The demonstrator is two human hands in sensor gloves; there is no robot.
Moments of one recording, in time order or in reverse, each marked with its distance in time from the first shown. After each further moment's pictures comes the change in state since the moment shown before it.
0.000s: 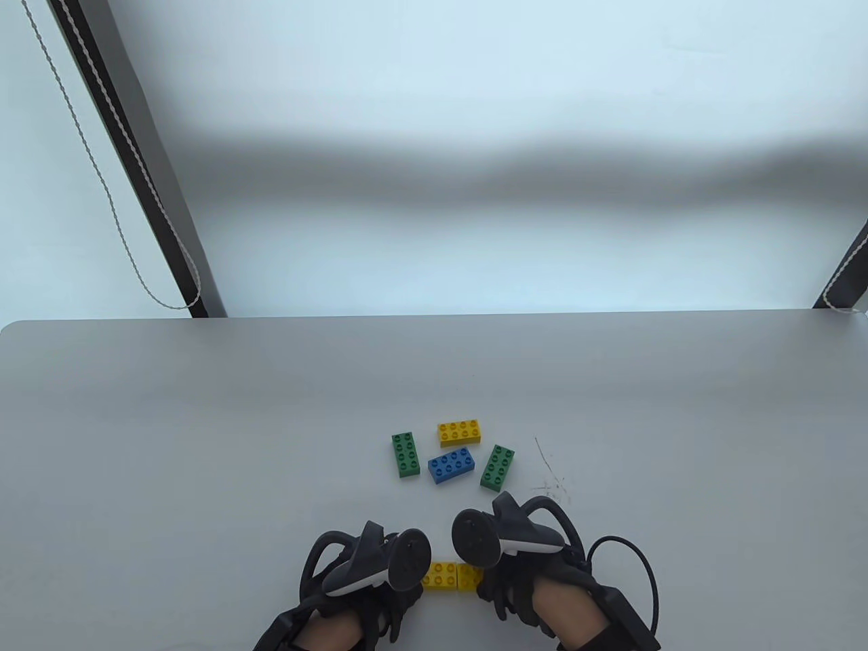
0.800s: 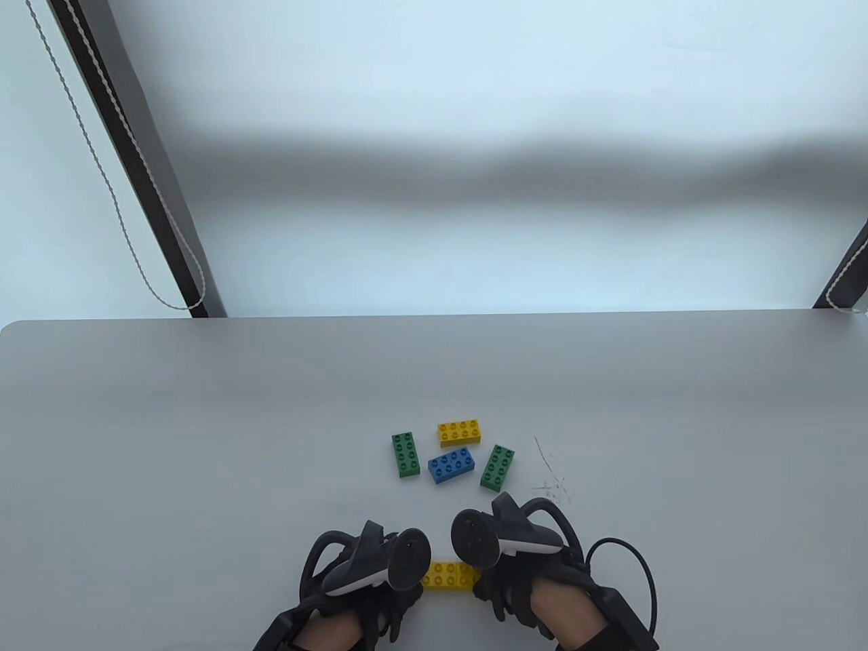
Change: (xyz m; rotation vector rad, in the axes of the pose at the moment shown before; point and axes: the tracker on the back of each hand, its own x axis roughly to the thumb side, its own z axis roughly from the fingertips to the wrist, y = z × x) left_hand 0.000 0.000 0.000 0.000 0.000 0.000; right_hand 0.001 -0.001 0.002 0.008 0.005 -0.017
